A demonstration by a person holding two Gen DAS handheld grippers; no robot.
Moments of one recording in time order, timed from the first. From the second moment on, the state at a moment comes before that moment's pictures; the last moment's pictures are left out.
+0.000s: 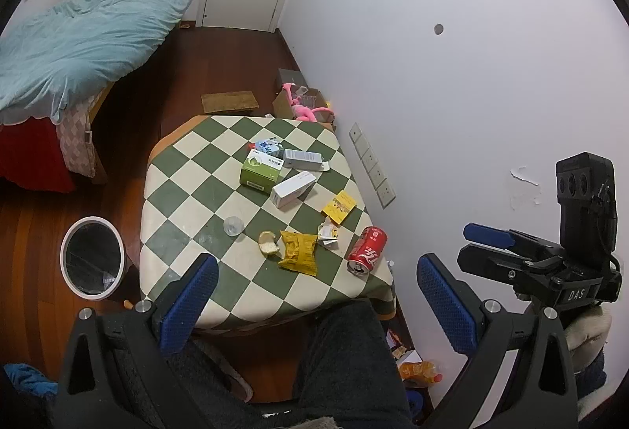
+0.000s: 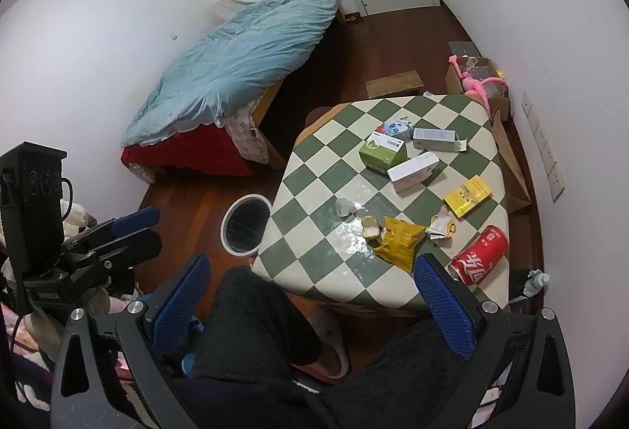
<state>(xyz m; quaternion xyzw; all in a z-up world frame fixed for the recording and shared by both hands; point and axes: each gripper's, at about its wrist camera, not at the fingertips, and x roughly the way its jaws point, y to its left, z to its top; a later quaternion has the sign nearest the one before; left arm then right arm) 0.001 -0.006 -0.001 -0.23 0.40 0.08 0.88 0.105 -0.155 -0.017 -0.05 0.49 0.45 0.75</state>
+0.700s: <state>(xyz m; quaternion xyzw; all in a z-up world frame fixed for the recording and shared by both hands) -0.001 -0.004 -0.001 -0.23 0.40 0.08 0.88 0.103 -0.149 -0.015 -0.05 0.49 0.45 0.75</state>
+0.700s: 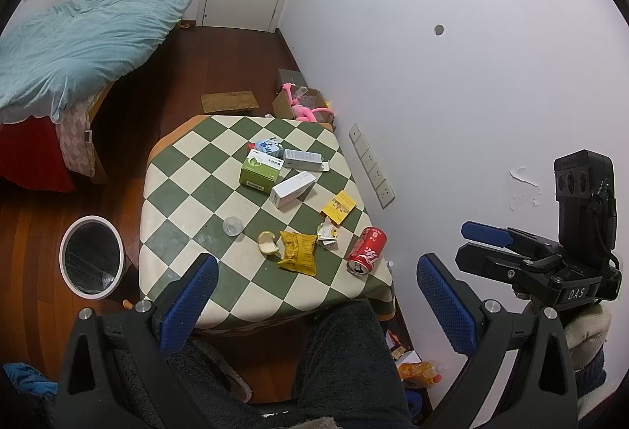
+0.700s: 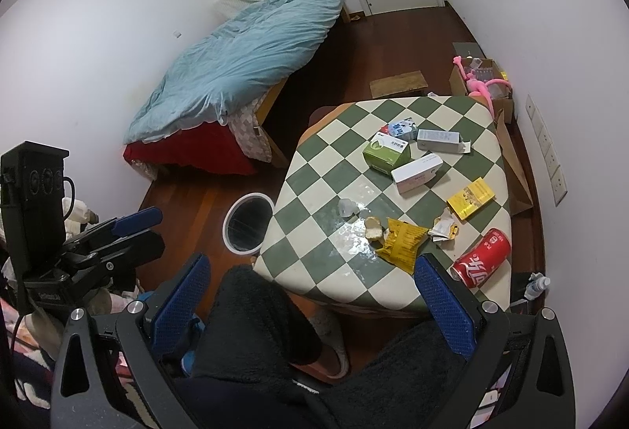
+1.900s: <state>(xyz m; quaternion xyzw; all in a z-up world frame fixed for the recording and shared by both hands) -0.002 0.001 -0.001 -0.23 0.40 0.08 0.88 0.101 -0.139 -0.015 -0.05 0.48 0.45 0.75</state>
